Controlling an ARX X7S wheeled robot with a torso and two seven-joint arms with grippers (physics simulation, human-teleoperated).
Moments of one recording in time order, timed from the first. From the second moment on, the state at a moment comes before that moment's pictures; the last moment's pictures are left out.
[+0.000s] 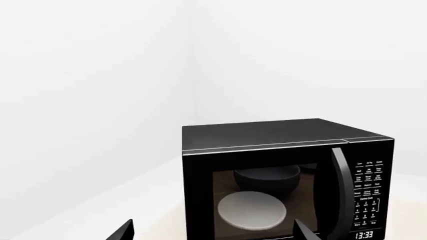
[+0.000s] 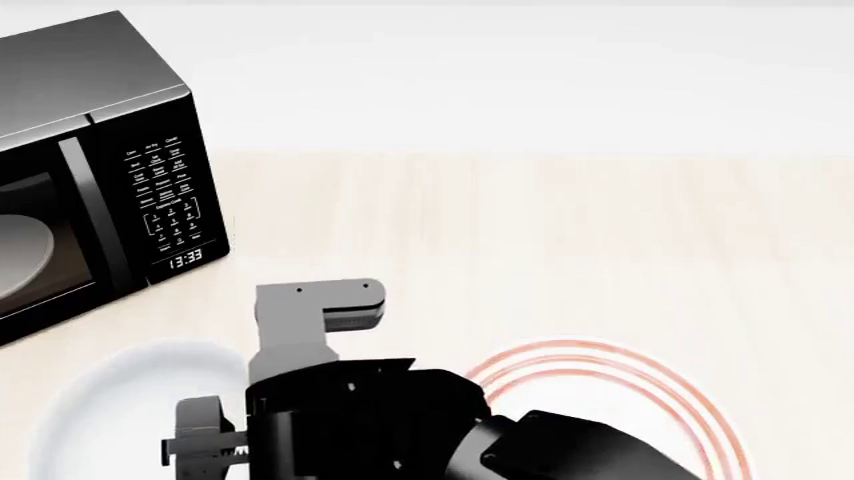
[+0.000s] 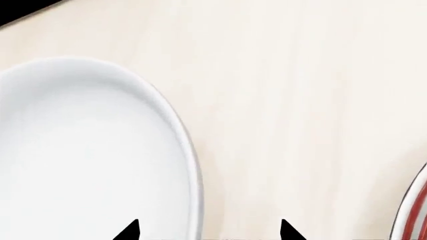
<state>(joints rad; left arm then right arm) 0.18 -0.28 -0.43 0.86 -0.33 -0.60 -0.36 1.32 0.00 -1.59 0.66 2.04 0.47 0.71</state>
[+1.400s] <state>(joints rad) 0.19 -0.30 -0.42 0.85 -0.35 -0.58 -0.38 1.38 0.10 -1.52 0.41 2.13 0.41 0.92</state>
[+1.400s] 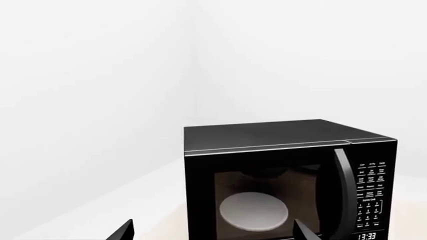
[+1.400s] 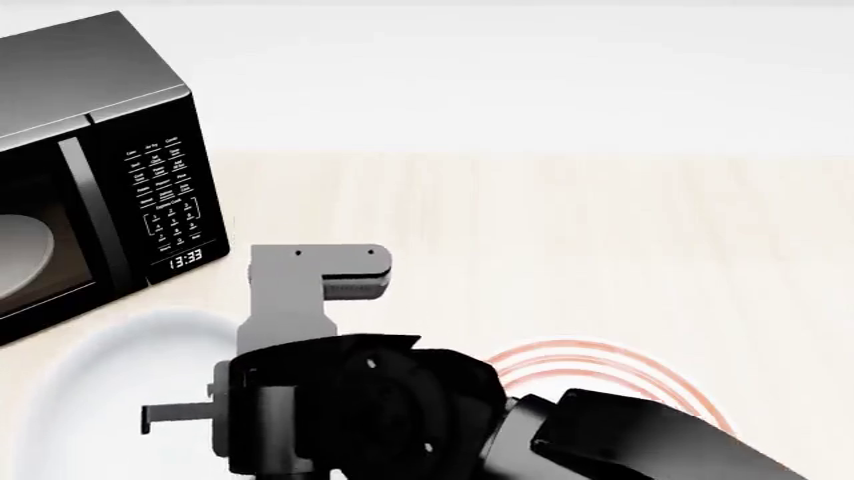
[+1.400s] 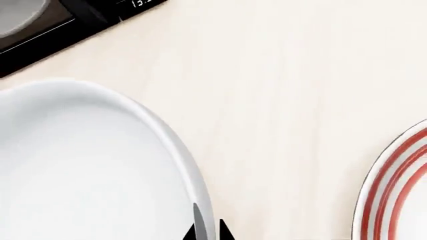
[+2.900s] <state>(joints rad) 0.17 -0.34 -0.33 0.83 -0.33 -0.59 -0.40 1.56 0.77 -1.28 0.45 2.28 0.42 0.95</state>
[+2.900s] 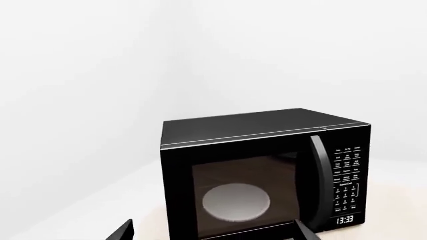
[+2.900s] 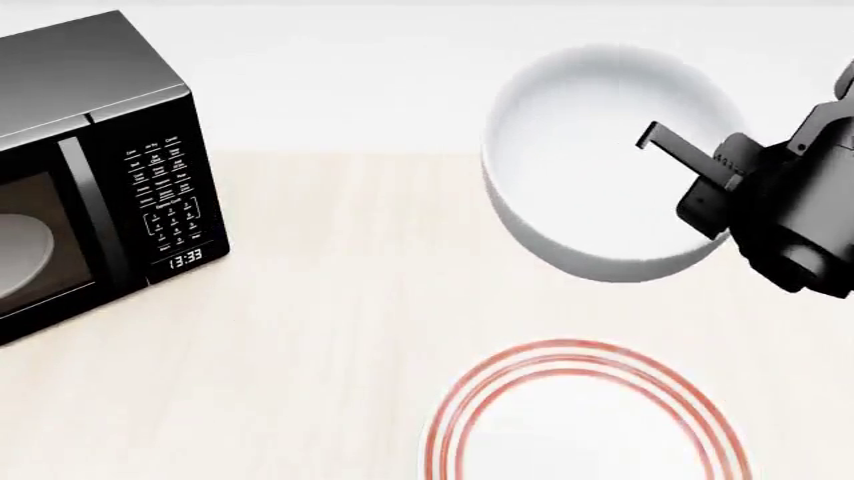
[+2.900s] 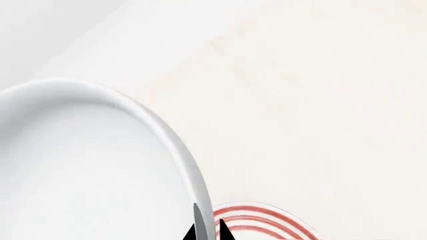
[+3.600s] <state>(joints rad) 0.17 -0.35 -0.28 0.82 -0.33 -0.58 -0.40 1.39 1.11 -1.22 0.39 2.35 0.26 0.96</state>
